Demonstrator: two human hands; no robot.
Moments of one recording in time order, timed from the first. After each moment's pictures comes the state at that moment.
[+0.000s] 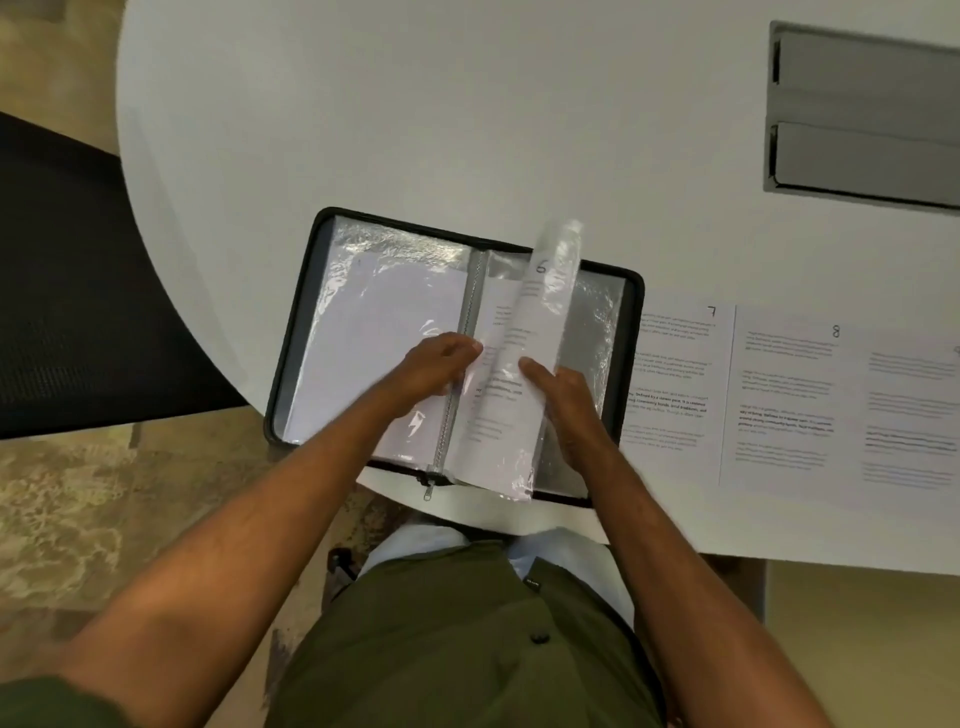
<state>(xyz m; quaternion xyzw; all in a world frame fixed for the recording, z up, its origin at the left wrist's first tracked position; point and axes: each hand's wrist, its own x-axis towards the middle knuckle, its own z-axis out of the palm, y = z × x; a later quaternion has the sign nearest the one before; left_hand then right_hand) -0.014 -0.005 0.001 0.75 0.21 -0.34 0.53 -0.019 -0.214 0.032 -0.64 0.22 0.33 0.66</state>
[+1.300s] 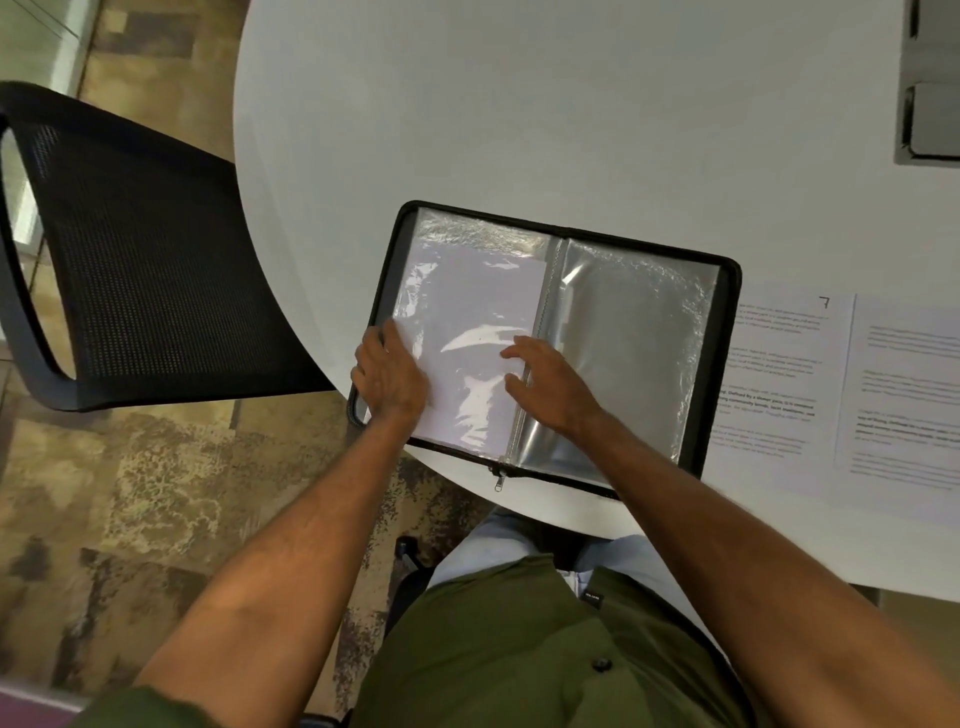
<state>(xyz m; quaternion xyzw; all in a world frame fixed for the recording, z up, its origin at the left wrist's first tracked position) -0.085 0.086 -0.040 0.90 0.37 -0.16 0.15 -0.026 -0.136 -0.040 -0.84 -0.15 0.34 0.39</state>
